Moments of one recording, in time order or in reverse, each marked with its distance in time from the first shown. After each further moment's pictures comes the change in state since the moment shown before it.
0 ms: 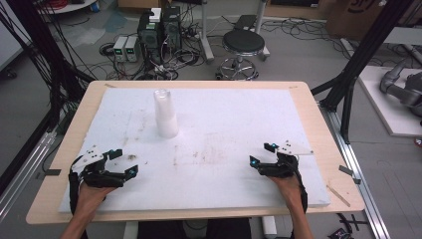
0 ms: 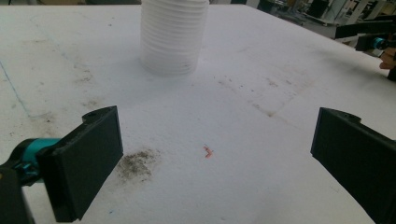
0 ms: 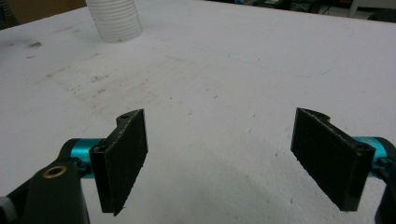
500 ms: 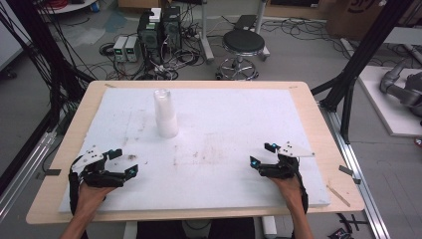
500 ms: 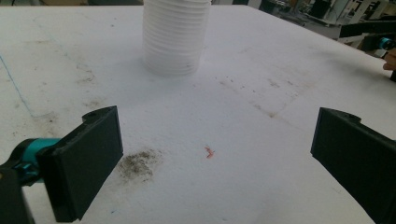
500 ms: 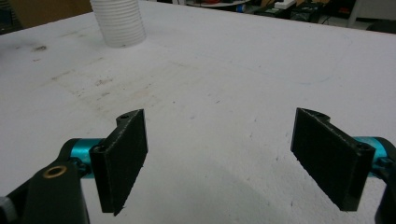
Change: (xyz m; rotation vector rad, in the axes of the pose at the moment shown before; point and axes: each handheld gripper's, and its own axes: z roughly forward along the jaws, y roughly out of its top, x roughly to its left) left arm 0.000 0.000 0.000 0.002 0.007 -0.007; right arm 0.001 -0.001 -0.003 -0.027 0.004 -0.018
